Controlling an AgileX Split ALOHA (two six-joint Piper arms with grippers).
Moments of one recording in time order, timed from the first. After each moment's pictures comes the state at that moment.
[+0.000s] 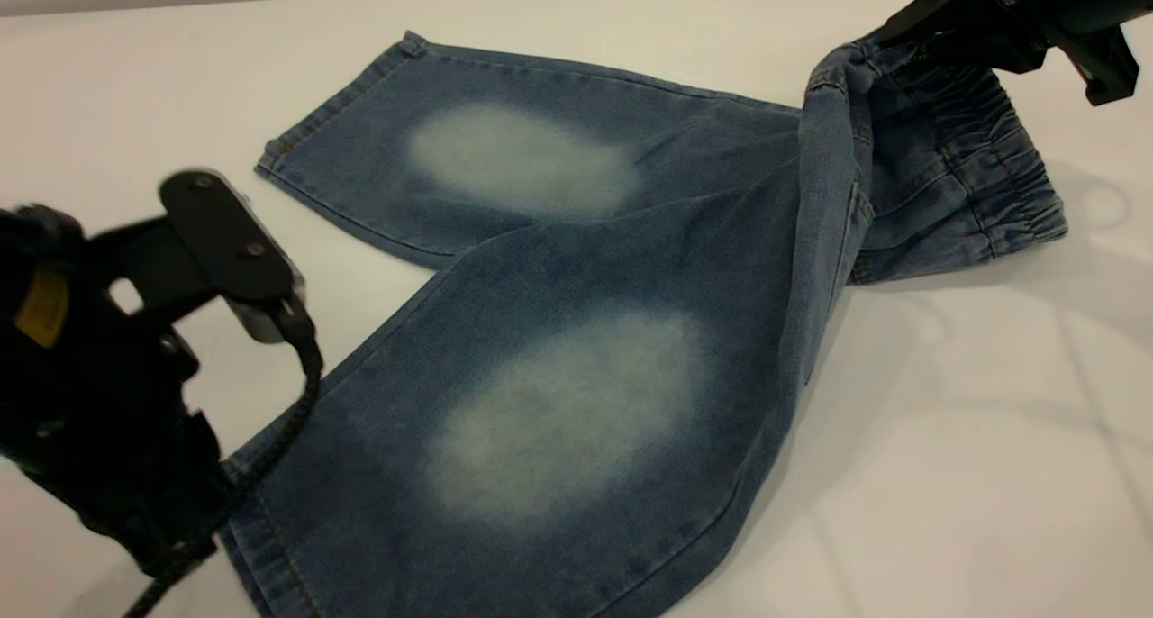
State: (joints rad) left arm -0.55 1.74 -0.41 0.22 0.01 0.11; right arm 0.06 1.93 -0.84 1.81 0.65 -1.19
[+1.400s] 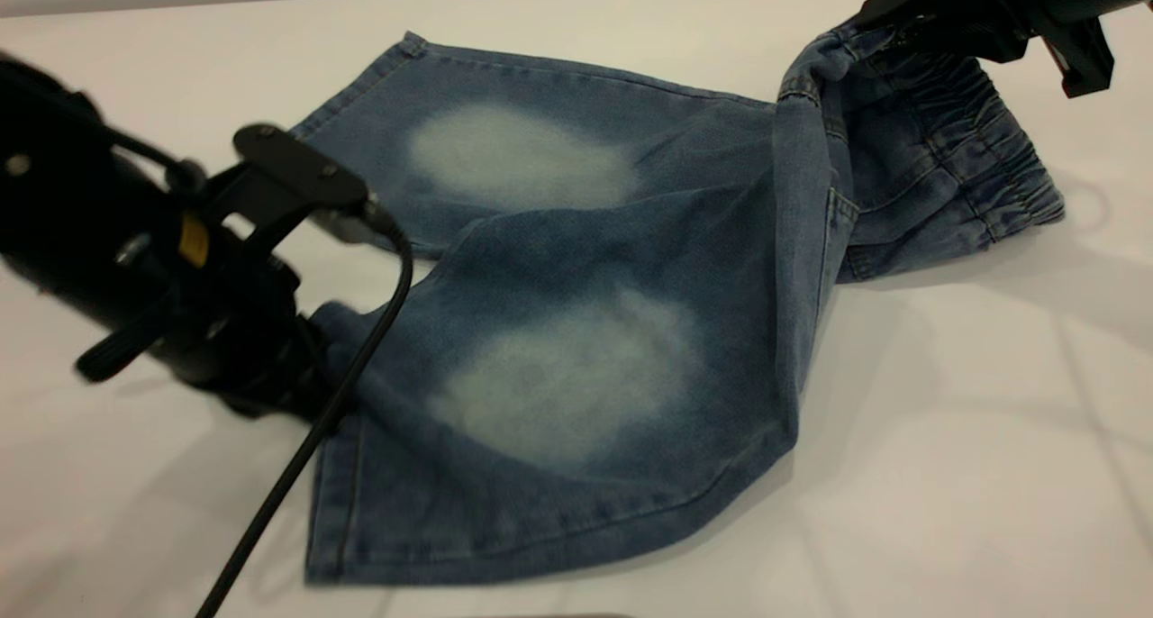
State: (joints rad) left arm -0.44 1.99 -0.63 0.15 -0.15 0.08; right arm 0.06 1.93 -0.84 1.80 0.75 -1.19
